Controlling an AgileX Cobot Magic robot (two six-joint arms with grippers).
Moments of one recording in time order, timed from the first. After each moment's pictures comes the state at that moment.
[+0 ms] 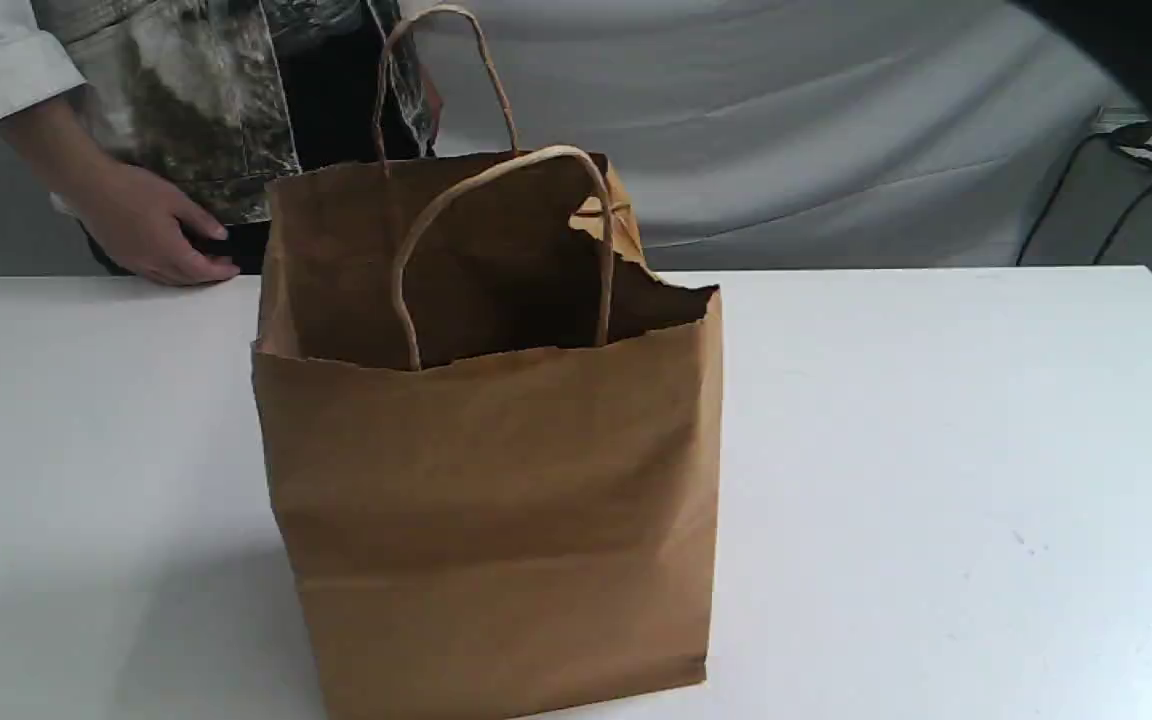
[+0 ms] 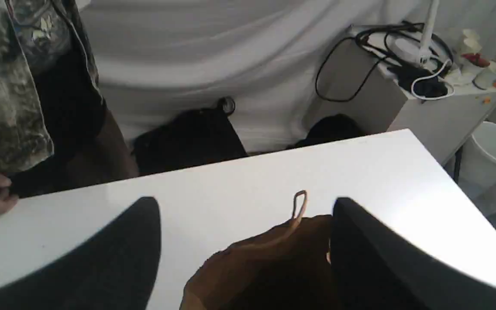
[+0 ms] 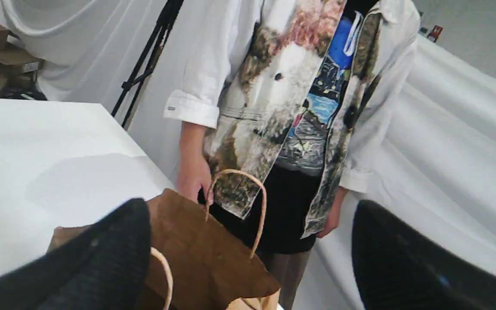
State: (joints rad) left arm -0.16 1.37 -1.92 -0.32 1.13 0.05; right arm 0.66 0.82 -1.03 0.16 0.32 -0.56
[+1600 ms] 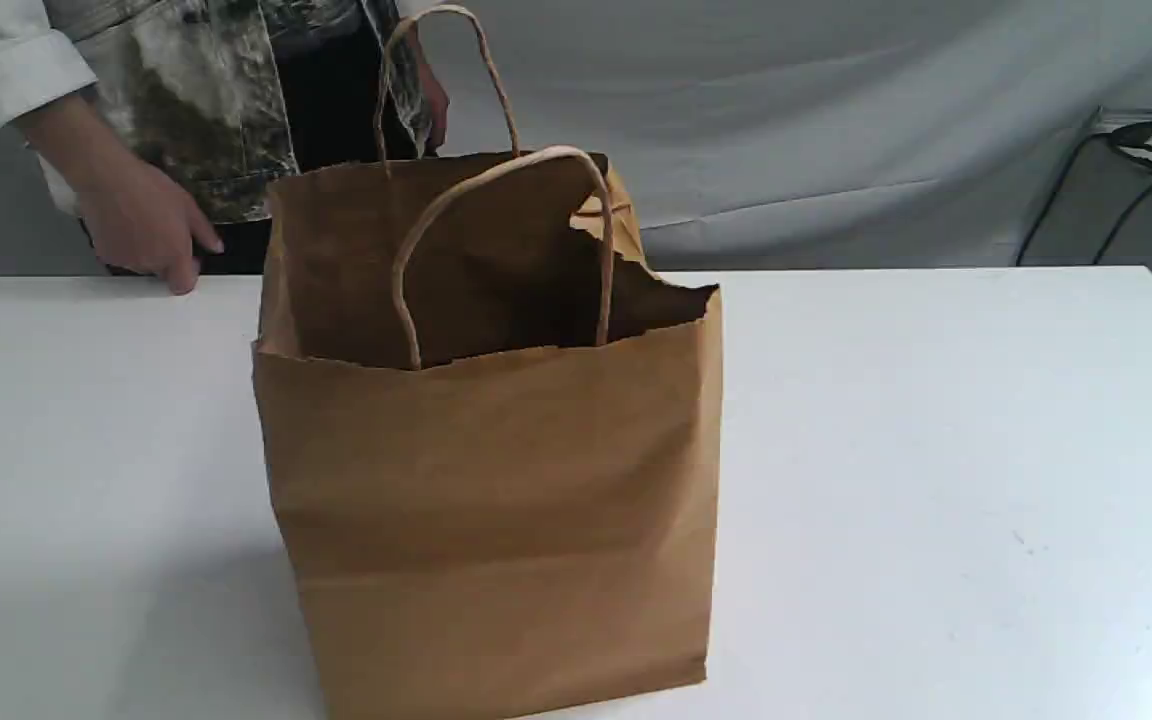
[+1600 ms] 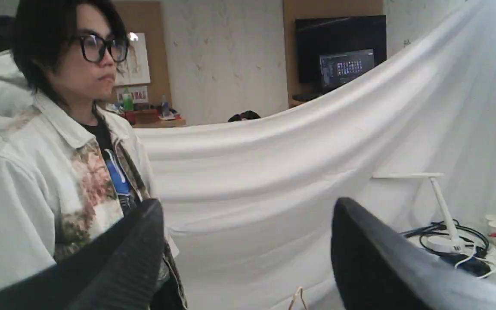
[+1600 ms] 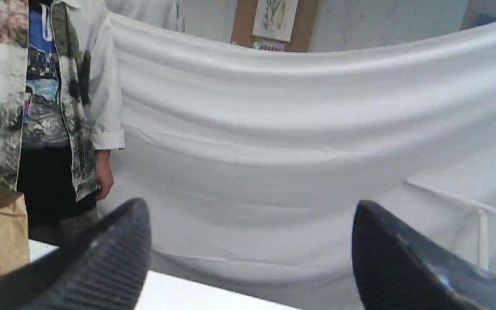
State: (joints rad) left arm -0.16 0.63 -1.93 -0.20 1.21 0.12; right arm 0.66 0.12 -1.03 -0.65 1.03 0.16
